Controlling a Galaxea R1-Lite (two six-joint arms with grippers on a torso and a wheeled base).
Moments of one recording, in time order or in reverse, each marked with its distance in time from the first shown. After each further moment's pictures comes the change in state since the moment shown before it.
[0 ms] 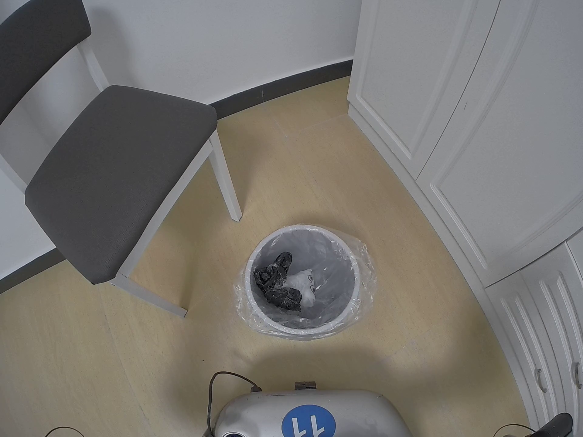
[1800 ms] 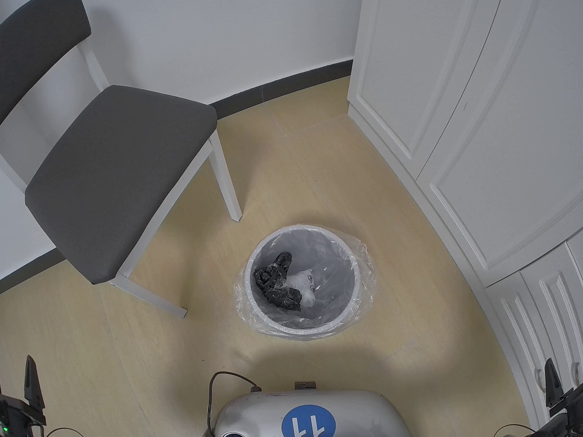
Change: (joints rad) left arm 0.000 -0.005 0.466 -0.127 0.034 -0.026; right arm 0.000 0.004 0.163 0.325 0.033 -0.268
